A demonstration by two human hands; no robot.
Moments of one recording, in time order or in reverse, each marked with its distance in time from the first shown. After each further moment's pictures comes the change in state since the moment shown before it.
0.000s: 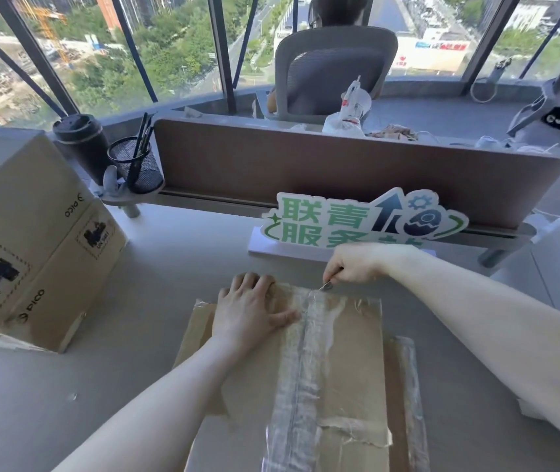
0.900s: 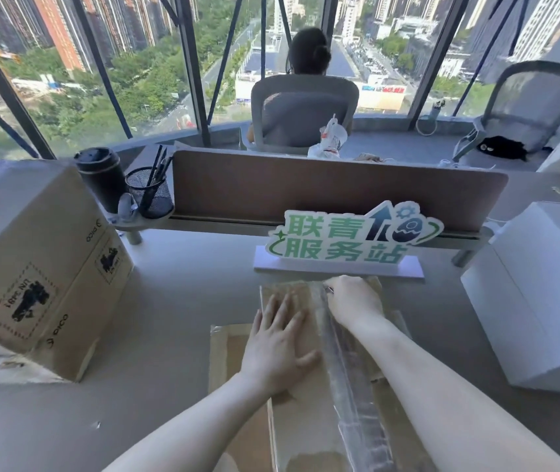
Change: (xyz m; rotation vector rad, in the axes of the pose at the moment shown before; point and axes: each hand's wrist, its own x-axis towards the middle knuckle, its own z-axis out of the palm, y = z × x) left_hand -0.060 -0.014 -0.001 -0.102 -0.105 0.254; right_hand -0.024 -0.114 0.077 0.185 0.630 0.571
